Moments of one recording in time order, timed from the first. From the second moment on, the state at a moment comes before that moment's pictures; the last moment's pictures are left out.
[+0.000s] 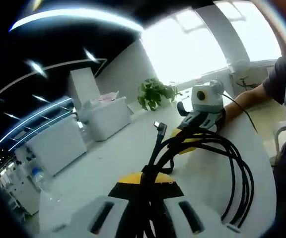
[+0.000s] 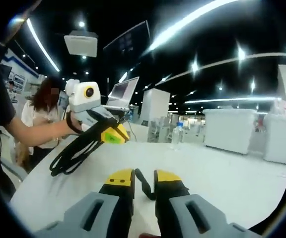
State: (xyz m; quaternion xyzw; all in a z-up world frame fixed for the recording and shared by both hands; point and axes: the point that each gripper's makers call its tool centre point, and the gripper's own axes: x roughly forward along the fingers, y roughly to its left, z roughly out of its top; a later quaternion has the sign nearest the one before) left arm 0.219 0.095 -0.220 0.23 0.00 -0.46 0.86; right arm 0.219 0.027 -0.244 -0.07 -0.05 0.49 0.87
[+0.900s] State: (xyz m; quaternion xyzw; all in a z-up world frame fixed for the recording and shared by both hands) left arm 0.263 0.012 -0.243 0.29 0.02 -0.47 0.83; right arm 0.250 -0.044 -0.169 0.09 -0.13 0.38 0.91
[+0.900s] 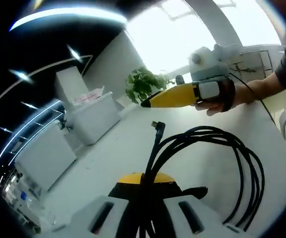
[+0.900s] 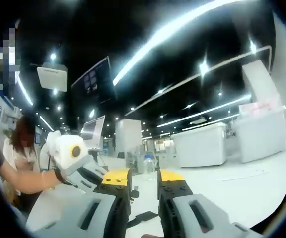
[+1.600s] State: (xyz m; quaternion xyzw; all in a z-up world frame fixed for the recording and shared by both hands) left arm 0.261 0.001 -0.272 0.37 0.01 -0.49 0.79; right arm 0.247 -0.024 -0.195 0.05 -0.08 0.40 0.91
